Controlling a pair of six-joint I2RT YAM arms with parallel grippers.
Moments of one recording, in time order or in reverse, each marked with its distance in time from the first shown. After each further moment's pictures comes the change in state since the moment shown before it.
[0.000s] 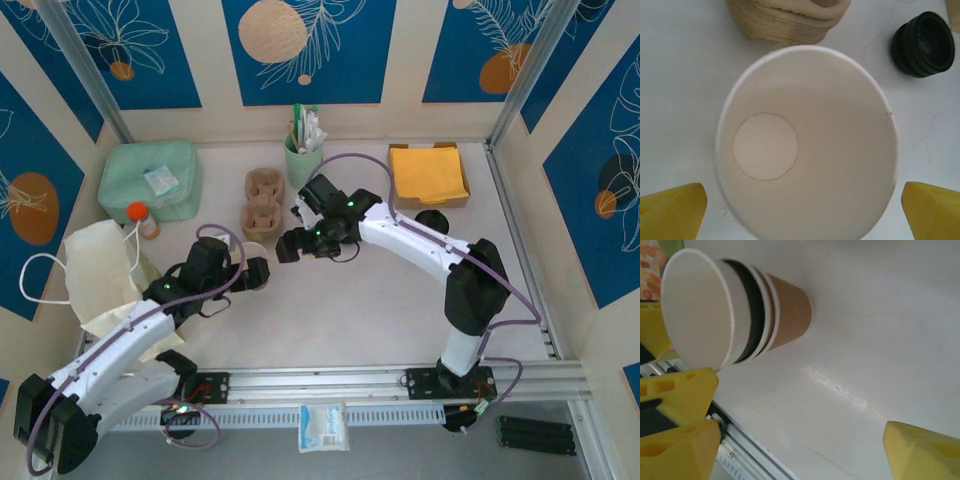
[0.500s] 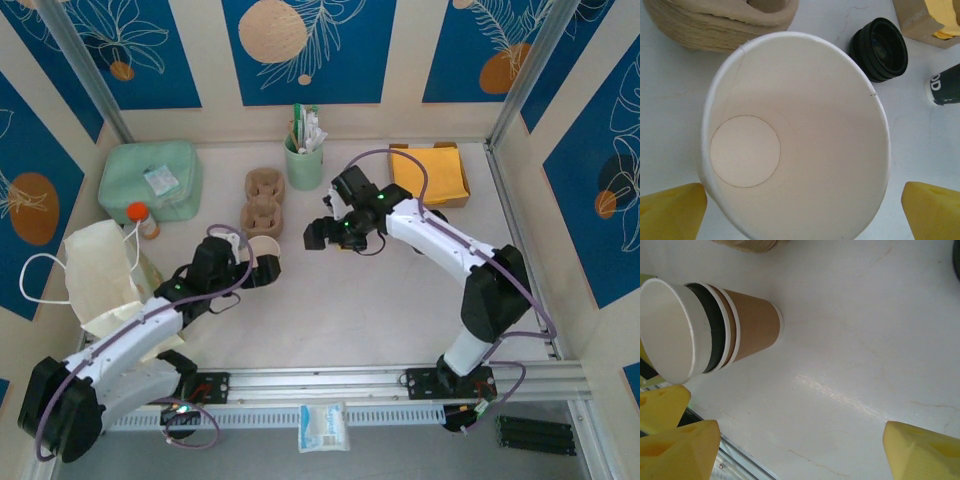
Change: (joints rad) left arm 0.002 0.080 -0.076 0.267 0.121 0.000; right arm -0.142 -0.108 -0.114 -0.008 0.000 -0.007
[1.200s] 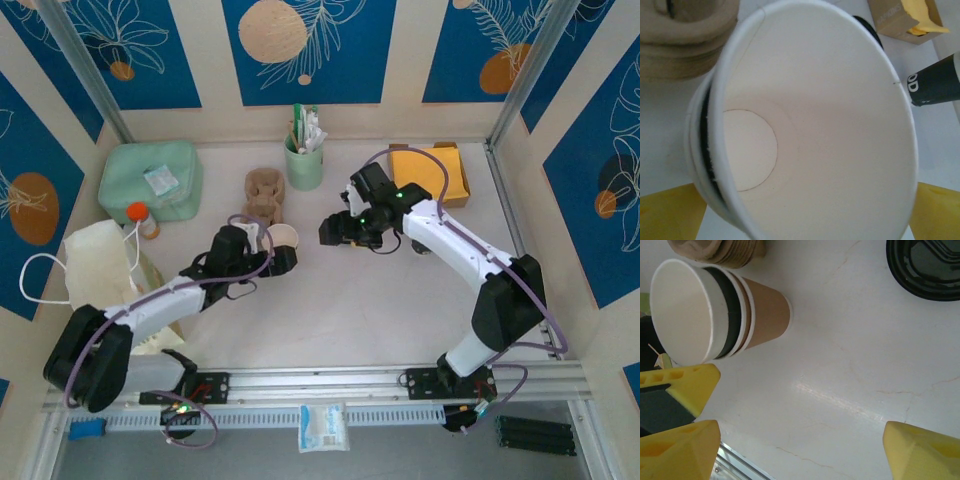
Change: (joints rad) left arm 0.000 0.291 0.044 0.292 0.122 -0.005; right arm -0.076 -0.078 -0.046 -0.026 0.015 -0.012
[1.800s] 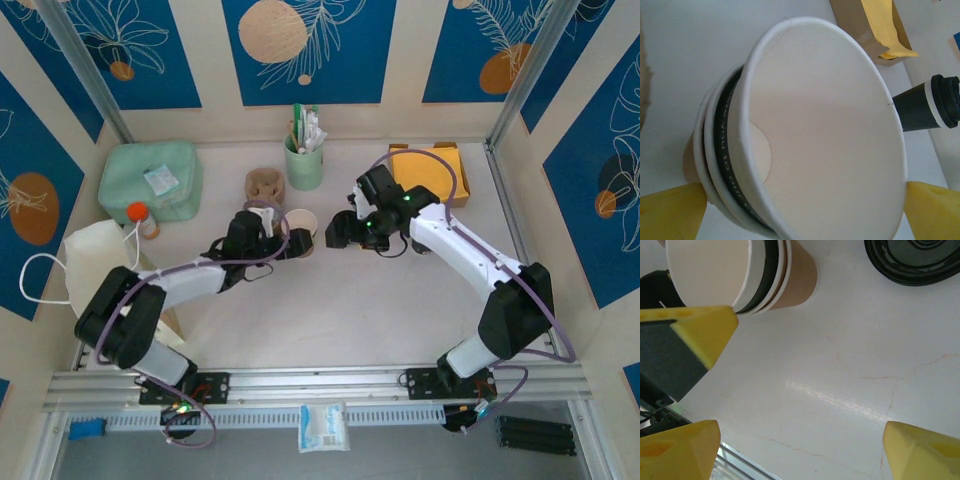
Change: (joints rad) left arm -0.026 0.257 0.130 0.222 0.051 -0.050; right arm -0.013 -0.048 -0.029 -0.037 0.024 0.000
